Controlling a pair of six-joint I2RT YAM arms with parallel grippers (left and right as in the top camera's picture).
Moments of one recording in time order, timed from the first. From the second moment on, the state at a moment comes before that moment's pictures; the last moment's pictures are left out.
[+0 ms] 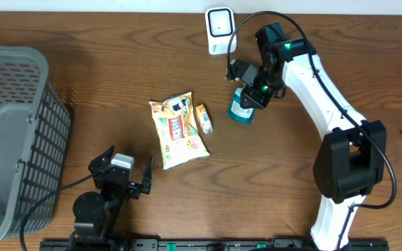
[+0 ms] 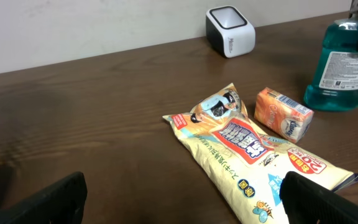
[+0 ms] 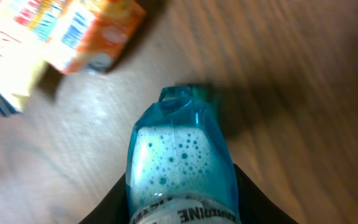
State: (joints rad) left arm -0.08 0.01 0.11 -0.36 0.18 0.12; right arm 0.30 2.04 1.75 -1.14 -0.30 -0.70
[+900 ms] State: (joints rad) left arm -0.08 0.01 0.11 -0.36 0.18 0.12; right arm 0.23 2.08 2.03 -1.69 -0.96 -0.64
